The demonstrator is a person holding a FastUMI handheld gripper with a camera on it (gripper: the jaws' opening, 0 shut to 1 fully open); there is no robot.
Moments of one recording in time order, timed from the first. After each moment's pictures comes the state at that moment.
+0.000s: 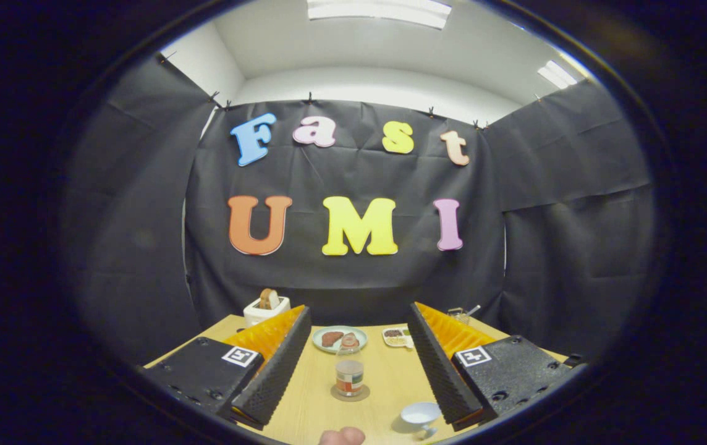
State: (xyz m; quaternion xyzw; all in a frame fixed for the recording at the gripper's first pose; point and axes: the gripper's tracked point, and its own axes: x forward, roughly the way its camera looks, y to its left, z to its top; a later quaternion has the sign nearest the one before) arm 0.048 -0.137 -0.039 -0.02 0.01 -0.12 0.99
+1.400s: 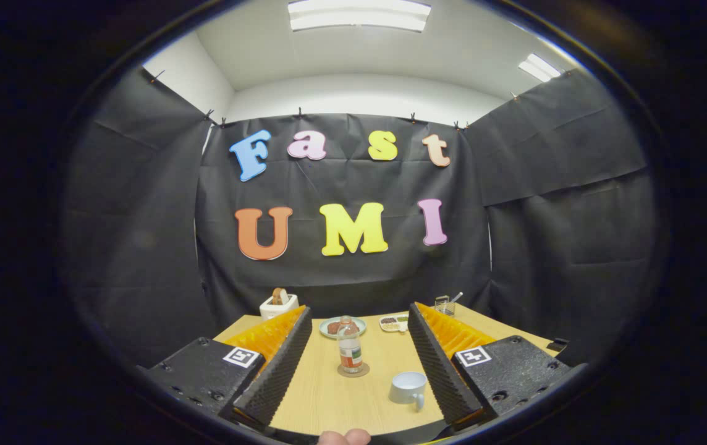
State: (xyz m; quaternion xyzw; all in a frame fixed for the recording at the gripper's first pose) arm -0.065 -0.129 -0.034 0.00 0.01 -0.12 0.99
